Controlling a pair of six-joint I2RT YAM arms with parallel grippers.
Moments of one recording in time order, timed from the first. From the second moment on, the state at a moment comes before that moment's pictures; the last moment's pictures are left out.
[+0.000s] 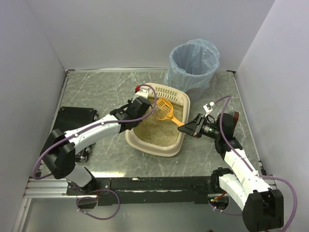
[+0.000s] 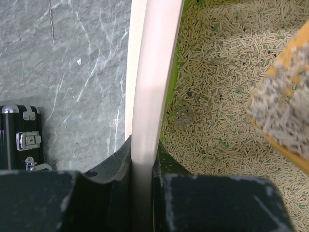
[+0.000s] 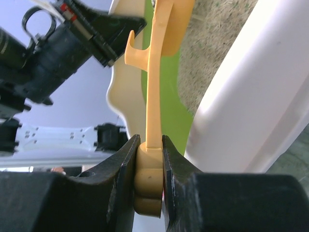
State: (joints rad) left arm -0.80 1.52 1.15 -0.40 -0.63 -0.29; right arm 0.13 0.84 0.42 0.11 -0.83 0.91
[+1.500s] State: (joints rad) left arm -0.78 1.42 1.03 -0.32 -0.59 -0.31; right arm -0.02 0.74 0.47 -0.04 -0.97 0.89
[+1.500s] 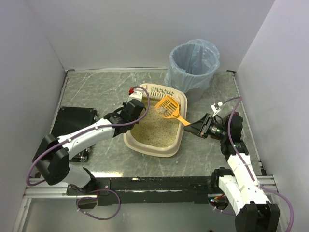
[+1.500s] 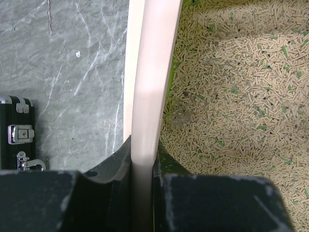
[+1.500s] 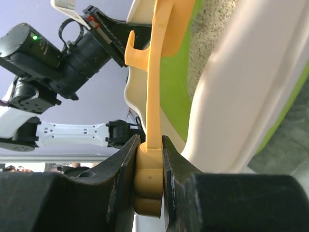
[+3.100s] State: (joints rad) left arm -0.73 1.43 1.00 -0.09 -0.27 0.07; right arm -0.05 0.80 0.62 -0.20 -1.10 0.76
